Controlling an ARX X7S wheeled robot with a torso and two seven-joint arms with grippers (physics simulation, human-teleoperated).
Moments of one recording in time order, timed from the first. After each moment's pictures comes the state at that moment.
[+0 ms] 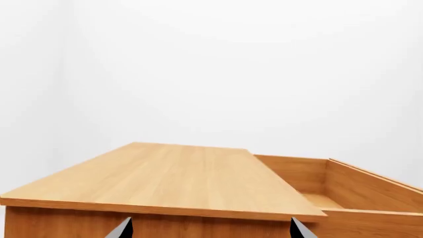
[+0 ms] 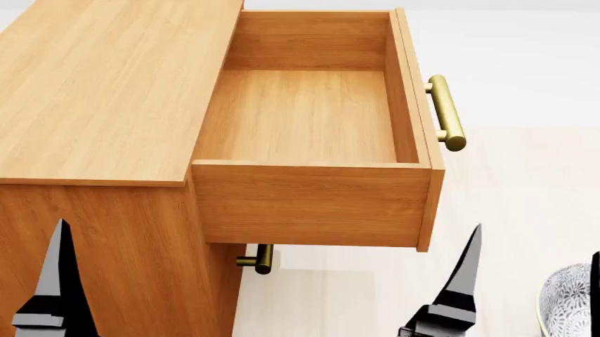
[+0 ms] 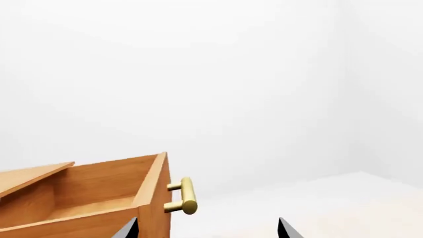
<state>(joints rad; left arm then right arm) -0.04 -0.29 0.13 0.98 -0.38 -0.59 -0.43 -0.04 0.33 0.09 -0.87 0.46 0.45 0.44</state>
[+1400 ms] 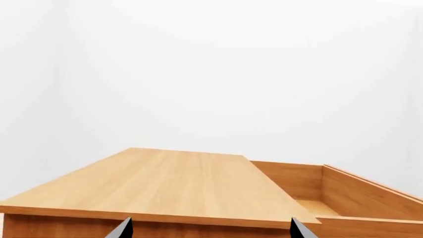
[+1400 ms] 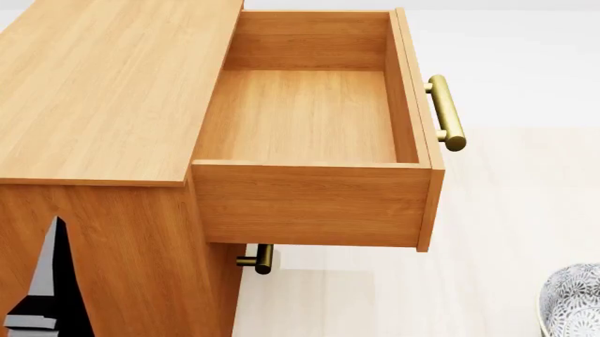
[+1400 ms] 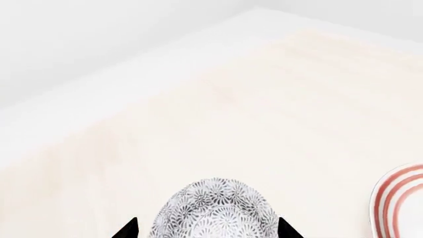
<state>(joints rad) -0.05 -0.38 0.18 0.98 -0.45 -0.53 -0.52 0.40 0.83 0.42 -0.24 1.44 1.06 0.90</state>
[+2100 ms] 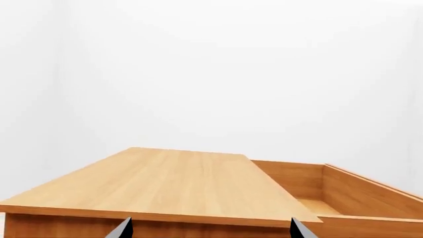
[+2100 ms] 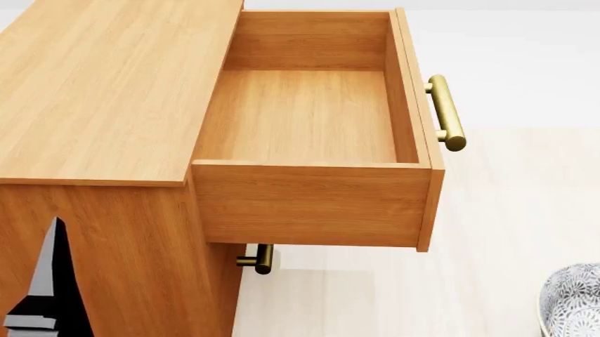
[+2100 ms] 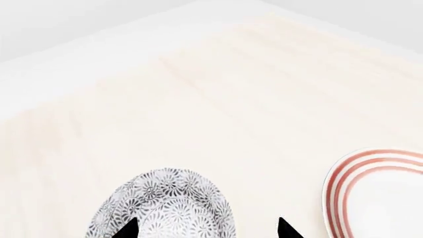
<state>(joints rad) -0.06 -0.43 0.21 0.97 -0.48 -0.49 -0.57 0.40 0.88 0.33 -0.11 1.32 1.03 0.86</state>
